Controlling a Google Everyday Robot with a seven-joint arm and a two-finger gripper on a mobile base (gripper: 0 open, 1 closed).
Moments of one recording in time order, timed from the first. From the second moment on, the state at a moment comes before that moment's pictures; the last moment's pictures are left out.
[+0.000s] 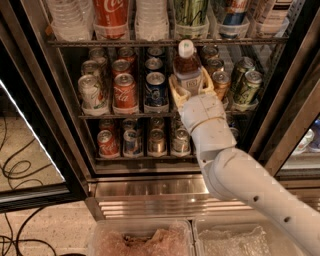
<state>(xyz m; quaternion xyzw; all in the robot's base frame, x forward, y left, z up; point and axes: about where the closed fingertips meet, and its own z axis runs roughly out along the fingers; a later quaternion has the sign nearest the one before) 0.602 -0.087 0.941 -0.14 0.58 -0.02 0.80</state>
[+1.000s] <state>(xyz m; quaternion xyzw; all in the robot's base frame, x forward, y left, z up) 0.591 -0.154 0.963 -0.22 0.66 -0.03 0.72</state>
